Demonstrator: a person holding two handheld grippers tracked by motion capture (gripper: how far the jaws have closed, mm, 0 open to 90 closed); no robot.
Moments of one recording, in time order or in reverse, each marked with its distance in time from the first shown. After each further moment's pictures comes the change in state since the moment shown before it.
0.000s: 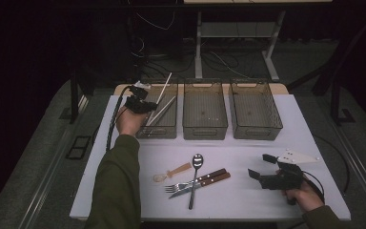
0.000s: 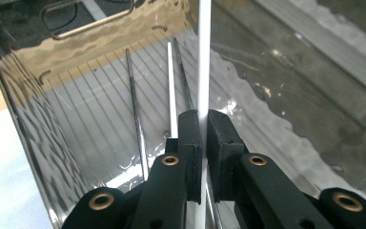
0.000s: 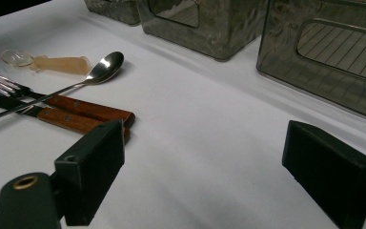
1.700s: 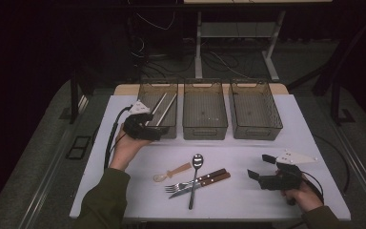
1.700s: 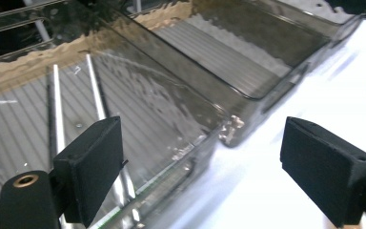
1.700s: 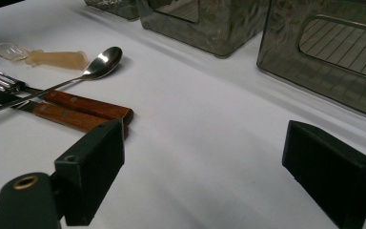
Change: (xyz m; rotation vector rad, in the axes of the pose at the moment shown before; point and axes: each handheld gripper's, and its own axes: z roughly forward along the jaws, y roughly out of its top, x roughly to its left) left arm -0.074 -0.053 -0.058 -0.211 -0.132 0.081; right arm 0.002 0.000 0.002 0.014 -0.009 -0.011
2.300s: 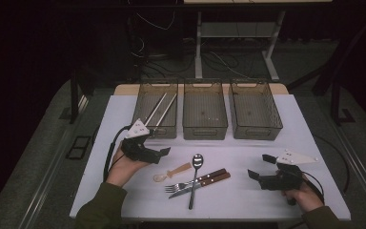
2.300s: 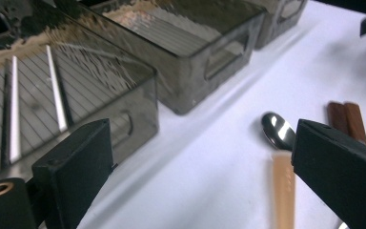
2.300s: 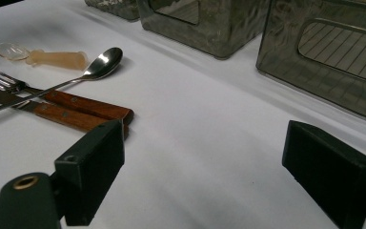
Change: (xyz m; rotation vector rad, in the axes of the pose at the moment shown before) left arm -0.037 -0.035 -0.023 -0.007 -0.056 0.072; right arm 0.001 0.001 -0.001 -0.002 -0.003 -0.005
